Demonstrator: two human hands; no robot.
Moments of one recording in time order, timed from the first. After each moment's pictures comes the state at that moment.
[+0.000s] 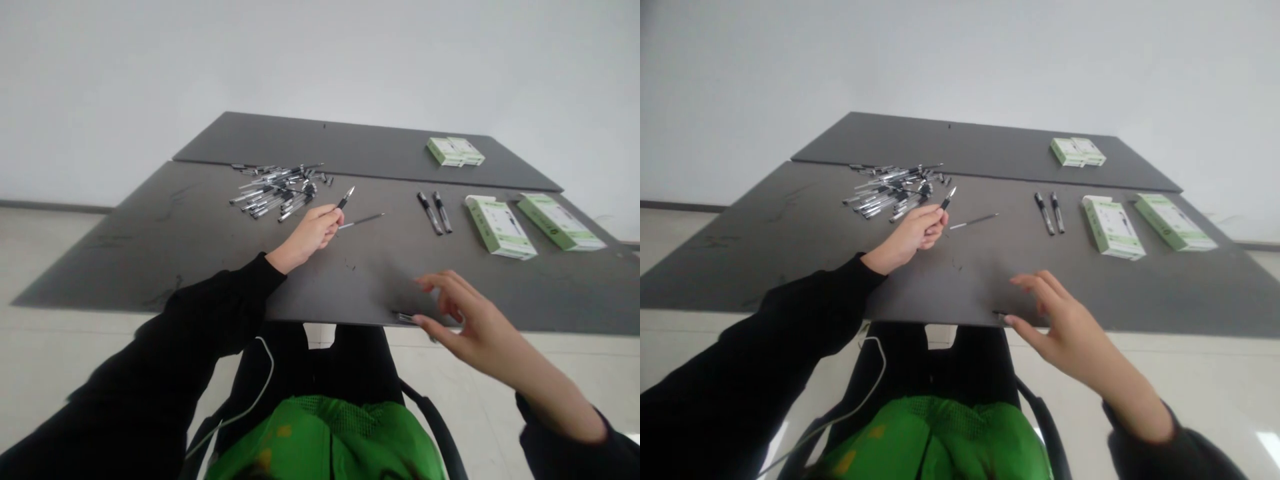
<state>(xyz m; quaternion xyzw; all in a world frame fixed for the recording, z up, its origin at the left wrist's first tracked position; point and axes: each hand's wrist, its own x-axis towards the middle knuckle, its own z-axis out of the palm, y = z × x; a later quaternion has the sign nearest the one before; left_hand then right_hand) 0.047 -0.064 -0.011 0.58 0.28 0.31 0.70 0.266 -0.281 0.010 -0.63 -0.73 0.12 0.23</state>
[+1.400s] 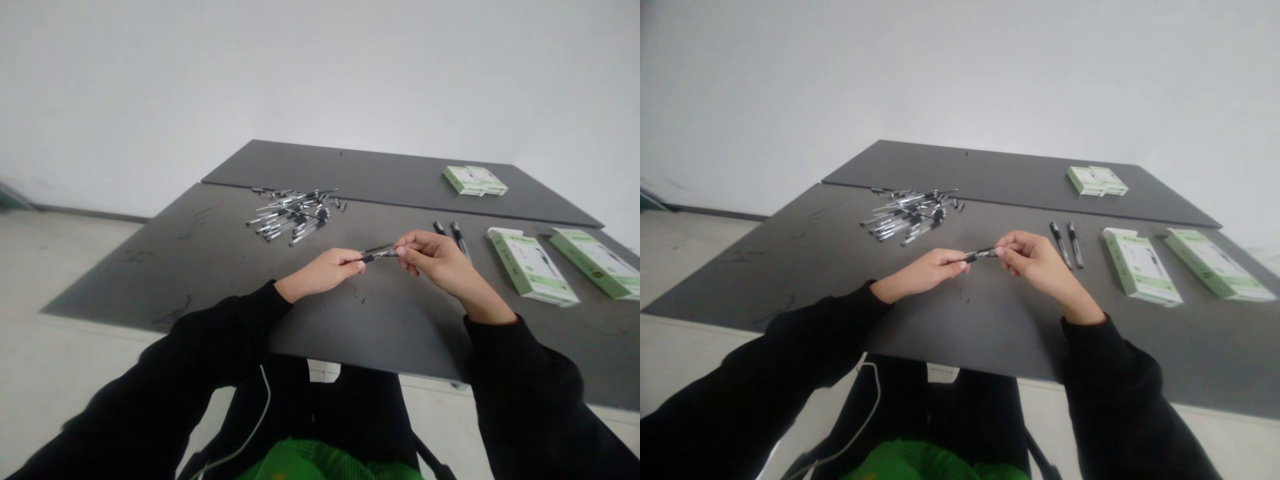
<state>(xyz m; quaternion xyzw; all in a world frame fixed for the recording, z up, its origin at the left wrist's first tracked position) 0.045 -0.060 -0.017 0.82 0.25 0.20 0.47 0.273 -0.127 0.015 -0.54 -0.61 0.39 0.43</state>
